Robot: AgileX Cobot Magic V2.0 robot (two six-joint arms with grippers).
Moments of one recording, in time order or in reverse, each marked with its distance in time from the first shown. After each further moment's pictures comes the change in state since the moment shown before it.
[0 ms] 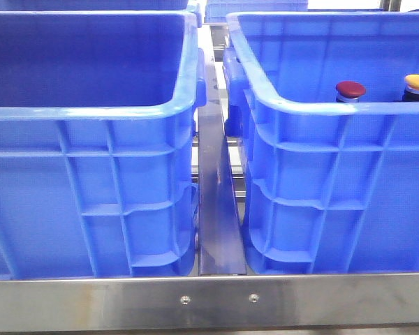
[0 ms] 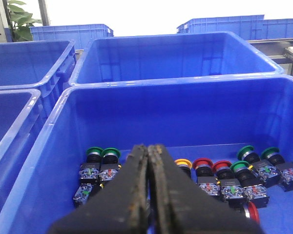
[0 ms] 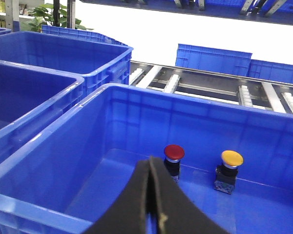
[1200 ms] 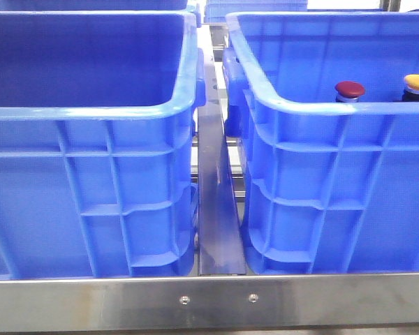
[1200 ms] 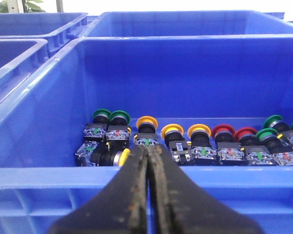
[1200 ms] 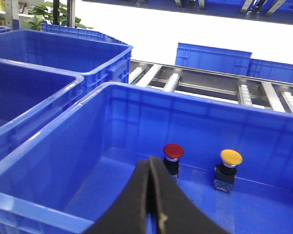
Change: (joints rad) left arm 0.000 -0.146 0.438 0.183 -0.339 -0.207; right arm 0.000 0.000 0.001 -0.003 0.002 0.000
